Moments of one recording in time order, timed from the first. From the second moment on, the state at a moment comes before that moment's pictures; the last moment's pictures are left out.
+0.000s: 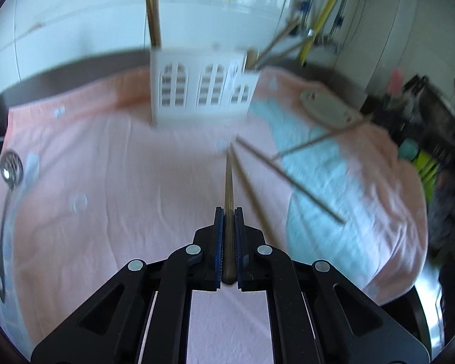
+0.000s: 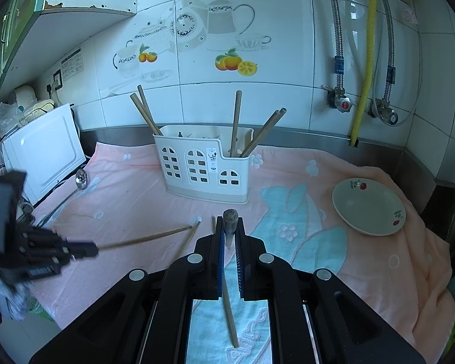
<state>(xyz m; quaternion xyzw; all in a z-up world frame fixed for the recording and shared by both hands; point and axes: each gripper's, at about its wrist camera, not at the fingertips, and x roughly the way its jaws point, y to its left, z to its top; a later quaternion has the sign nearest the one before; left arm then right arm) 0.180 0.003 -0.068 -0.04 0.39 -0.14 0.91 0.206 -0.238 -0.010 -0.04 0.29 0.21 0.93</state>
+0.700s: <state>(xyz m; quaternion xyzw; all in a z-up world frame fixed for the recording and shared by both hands) 0.244 0.000 0.041 0.01 0.31 -0.14 0.94 0.251 -0.203 0.075 -0.06 0.26 0.24 0.93</state>
